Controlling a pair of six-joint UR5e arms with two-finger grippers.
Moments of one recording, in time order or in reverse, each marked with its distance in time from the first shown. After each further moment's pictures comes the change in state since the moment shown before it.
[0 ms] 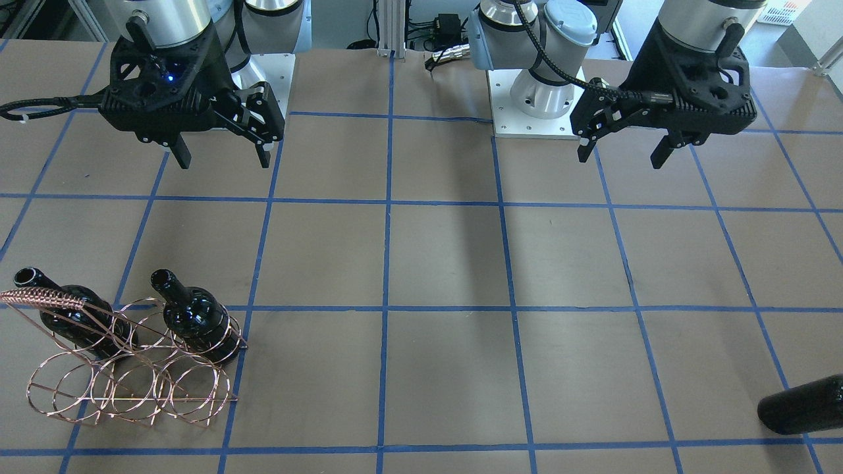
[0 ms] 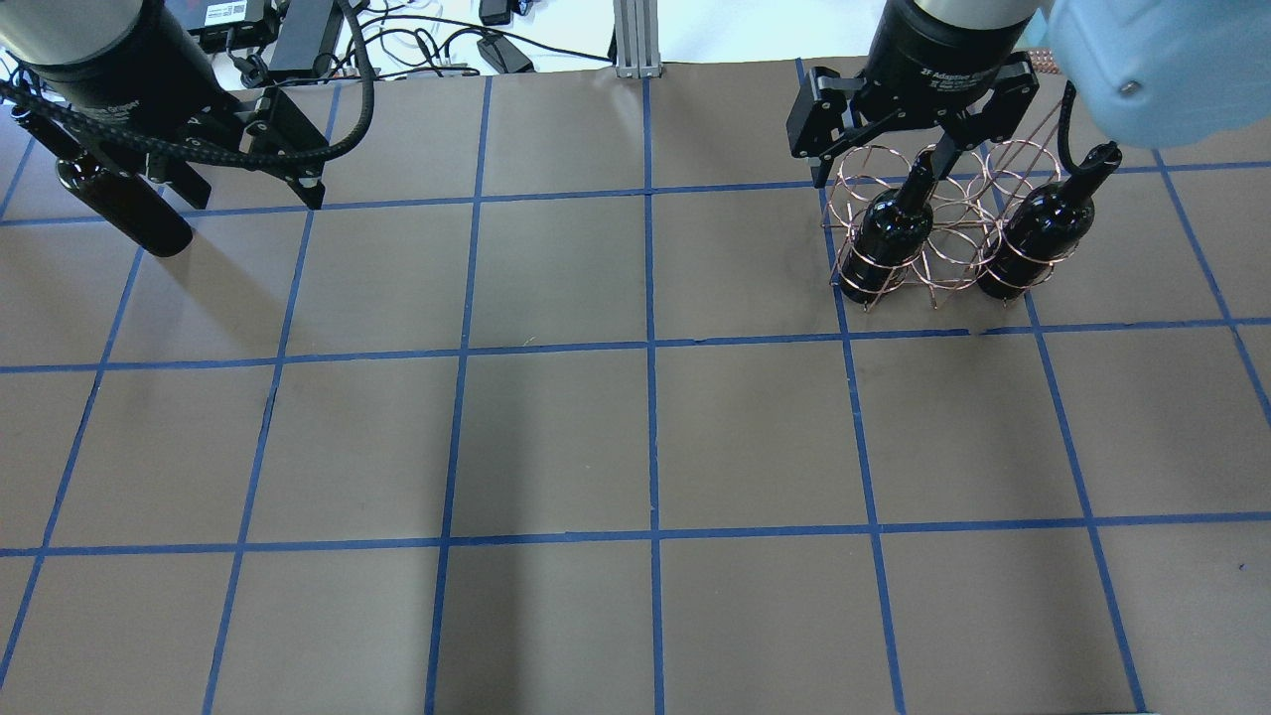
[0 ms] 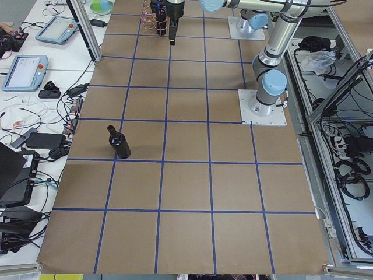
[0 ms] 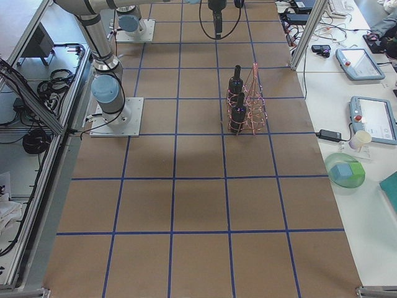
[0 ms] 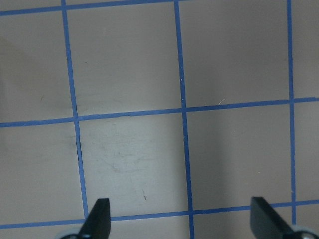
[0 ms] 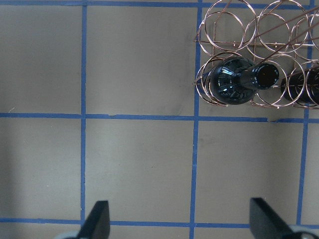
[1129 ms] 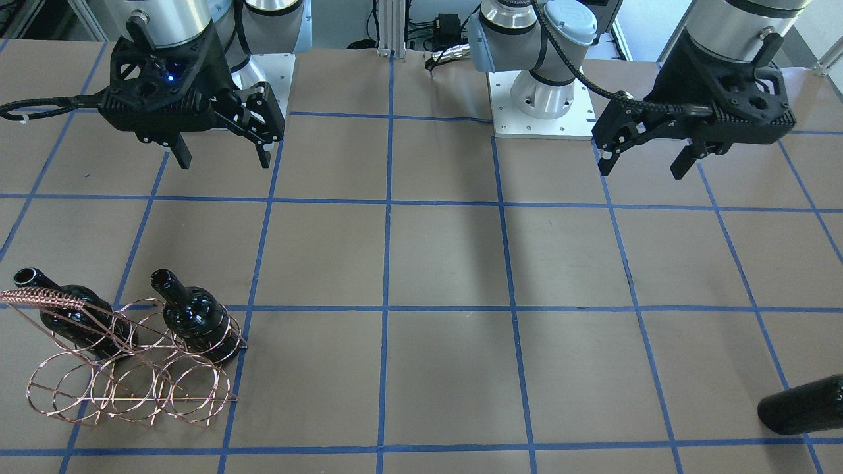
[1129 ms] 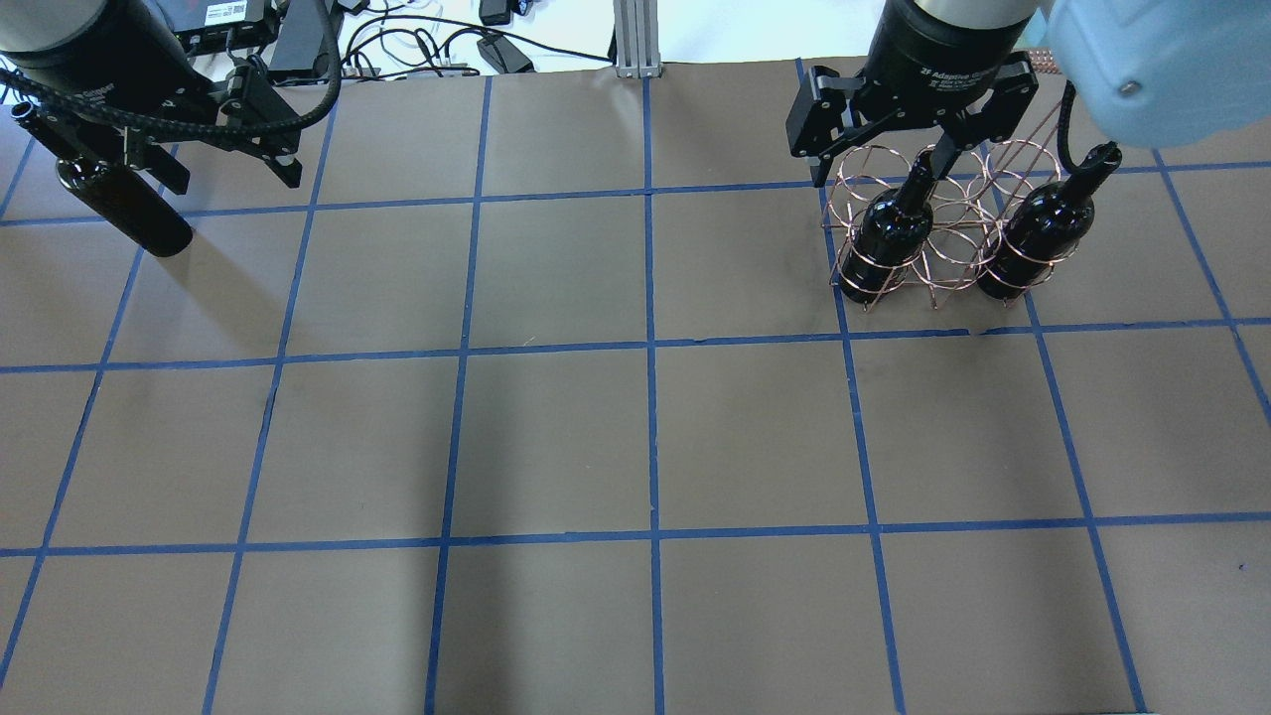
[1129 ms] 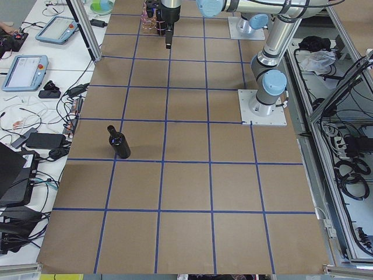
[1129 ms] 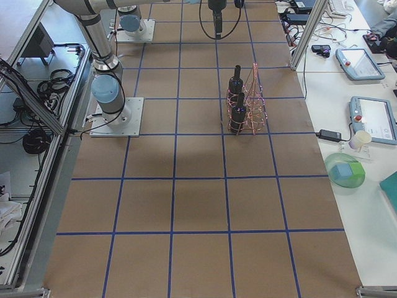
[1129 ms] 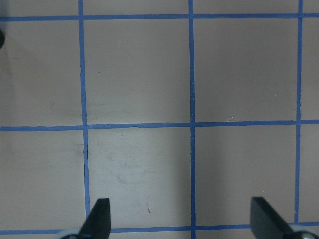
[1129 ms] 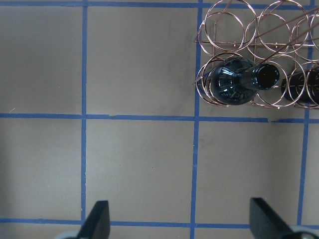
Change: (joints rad) left arm 0.049 -0.011 0.010 0.039 -0.011 -0.015; right arm 0.000 0.000 0.000 -0.001 0.001 0.000
